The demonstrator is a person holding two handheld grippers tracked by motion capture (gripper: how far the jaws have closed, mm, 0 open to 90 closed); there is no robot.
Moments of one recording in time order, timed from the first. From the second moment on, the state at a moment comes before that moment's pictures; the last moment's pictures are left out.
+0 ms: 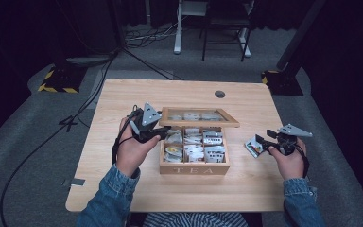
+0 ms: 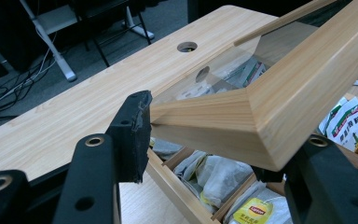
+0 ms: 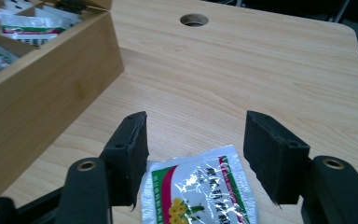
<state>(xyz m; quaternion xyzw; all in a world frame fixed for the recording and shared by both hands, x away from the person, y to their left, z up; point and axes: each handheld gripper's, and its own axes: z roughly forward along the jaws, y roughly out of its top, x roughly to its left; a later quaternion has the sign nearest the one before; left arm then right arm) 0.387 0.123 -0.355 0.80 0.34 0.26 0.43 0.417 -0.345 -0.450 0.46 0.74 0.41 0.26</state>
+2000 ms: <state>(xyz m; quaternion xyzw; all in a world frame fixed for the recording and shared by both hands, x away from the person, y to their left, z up) 0.360 0.120 -0.370 0.87 0.32 0.21 0.32 0.418 -0.313 -0.415 0.41 0.77 0.44 0.21</state>
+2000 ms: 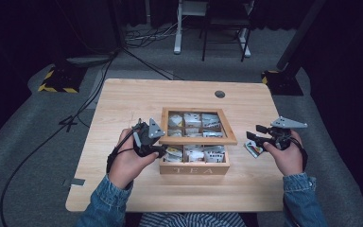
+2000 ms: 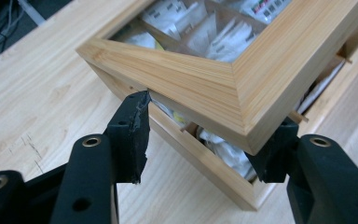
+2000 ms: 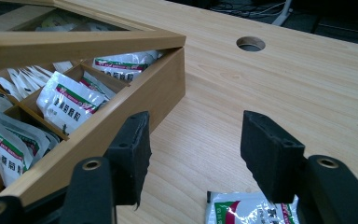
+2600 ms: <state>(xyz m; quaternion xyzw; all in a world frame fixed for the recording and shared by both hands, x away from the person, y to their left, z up) 0.352 0.116 -0.385 0.89 0.32 0.16 0.27 0.429 -0.304 -0.414 0.40 0.78 0.44 0.20</state>
